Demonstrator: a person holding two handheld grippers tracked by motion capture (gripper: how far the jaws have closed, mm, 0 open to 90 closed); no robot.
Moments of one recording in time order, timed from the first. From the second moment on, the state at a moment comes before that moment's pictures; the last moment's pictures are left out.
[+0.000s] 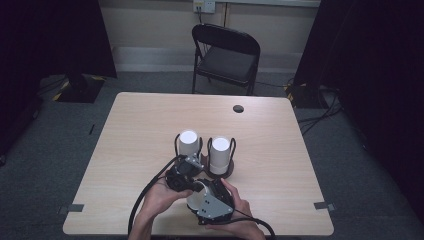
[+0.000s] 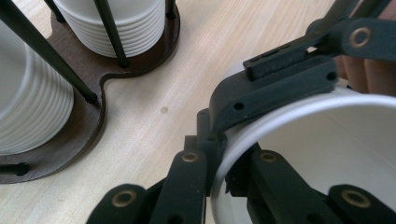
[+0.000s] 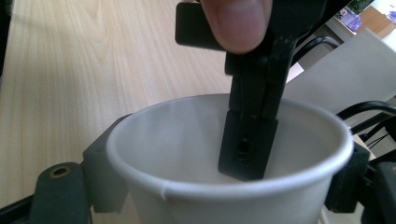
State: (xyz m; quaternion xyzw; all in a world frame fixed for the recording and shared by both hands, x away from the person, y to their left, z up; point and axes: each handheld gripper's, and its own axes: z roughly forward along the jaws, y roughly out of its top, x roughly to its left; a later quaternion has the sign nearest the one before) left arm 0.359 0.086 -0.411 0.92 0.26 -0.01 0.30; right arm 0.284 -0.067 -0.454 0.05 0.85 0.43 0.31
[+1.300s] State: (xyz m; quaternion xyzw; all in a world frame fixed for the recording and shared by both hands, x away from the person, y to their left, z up) left arm 0.357 0.096 -0.412 0.88 0.29 -0.01 0.38; right arm 0.285 -0.074 -0.454 0.08 0.83 0.44 0.33
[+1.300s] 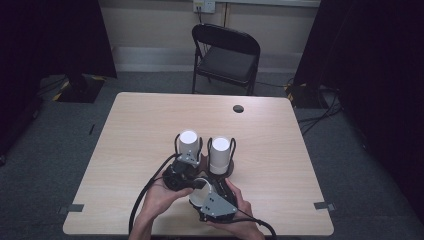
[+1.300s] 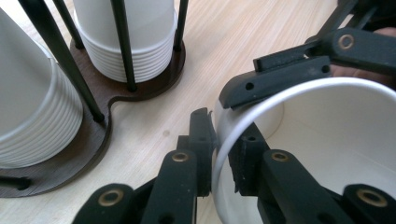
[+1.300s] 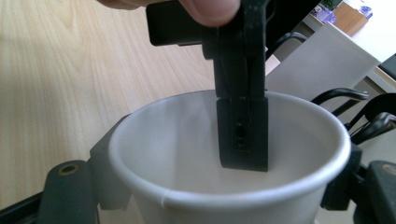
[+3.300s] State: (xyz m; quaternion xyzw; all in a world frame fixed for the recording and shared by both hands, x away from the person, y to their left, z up) left arm 0.323 0.129 -0.451 0.74 0.37 0.13 0.54; right arm 0.302 -0.114 -0.460 0.23 0.79 0.51 0.26
